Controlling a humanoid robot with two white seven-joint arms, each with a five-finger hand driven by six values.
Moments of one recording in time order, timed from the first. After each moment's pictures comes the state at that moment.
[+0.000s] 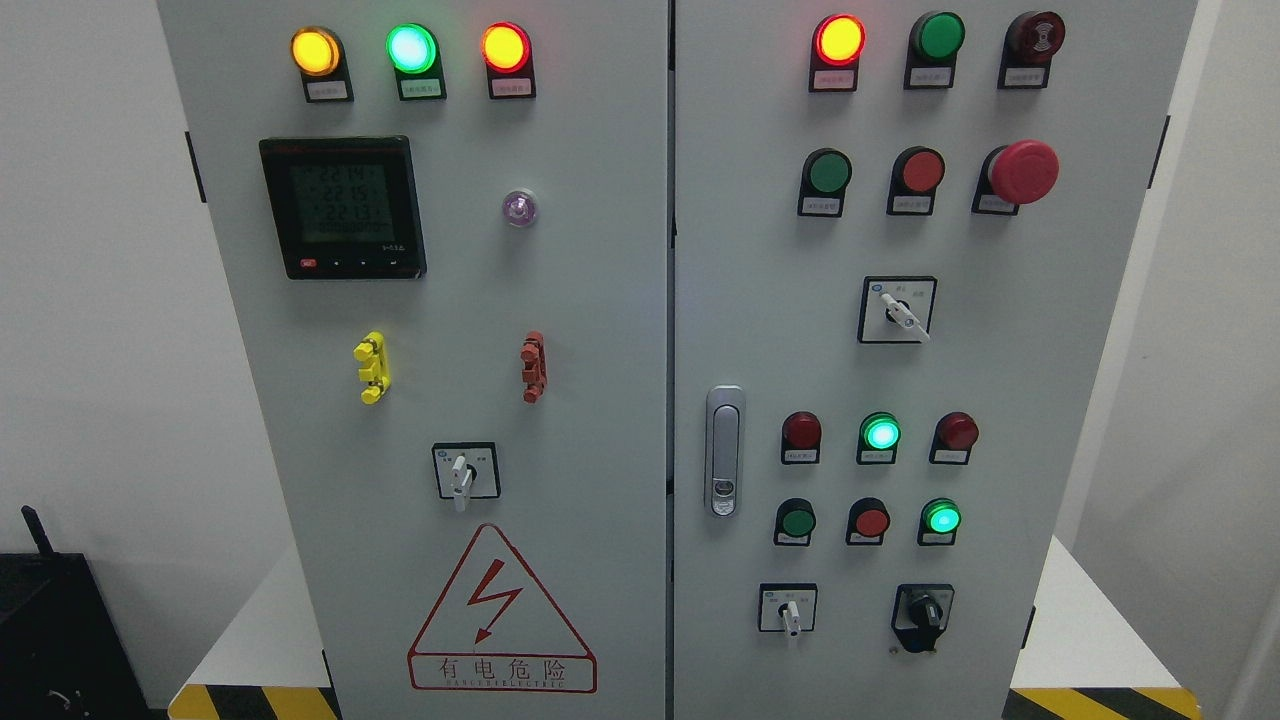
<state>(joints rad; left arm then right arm) 0.20 0.01 0.12 -1.38 0.00 -0.45 -0.13 0.09 0.12 0.08 -0.13 0.00 0.02 -0.08</state>
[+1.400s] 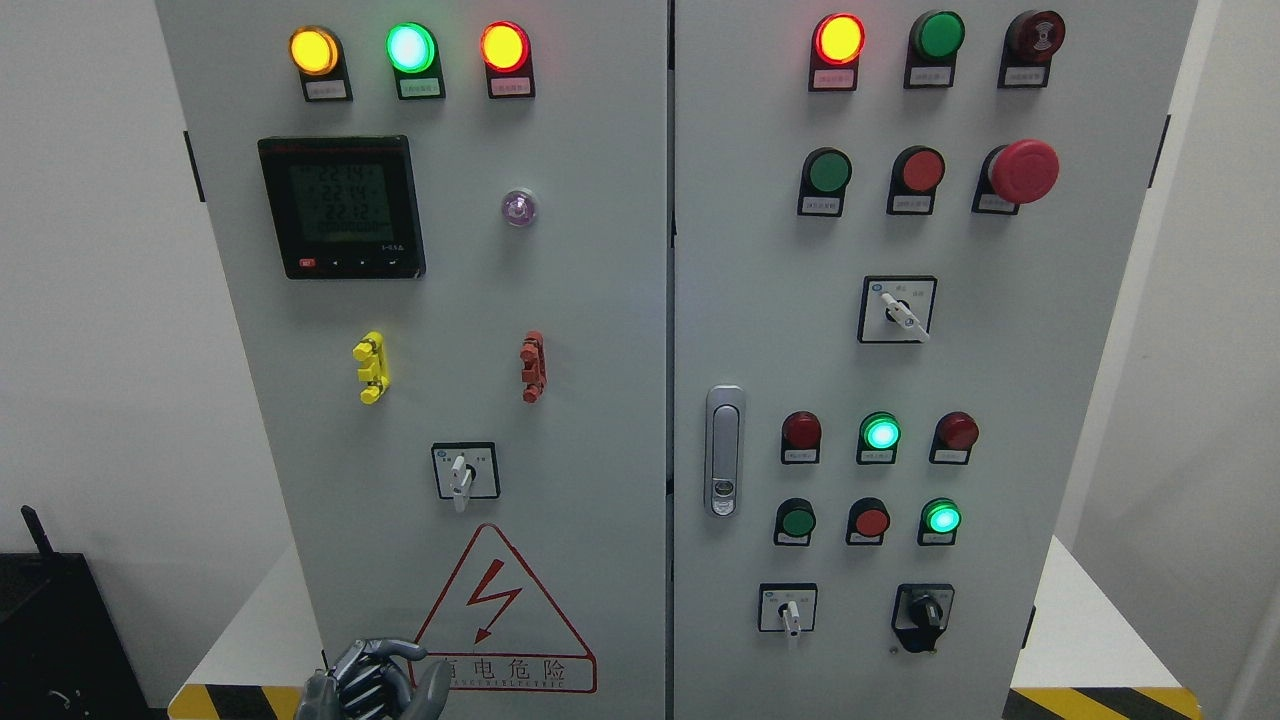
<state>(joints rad) -0.06 0.00 -0.01 -1.91 0.00 0.11 0.14 0.09 0.12 0.08 -0.13 0.00 0.02 -0.08</state>
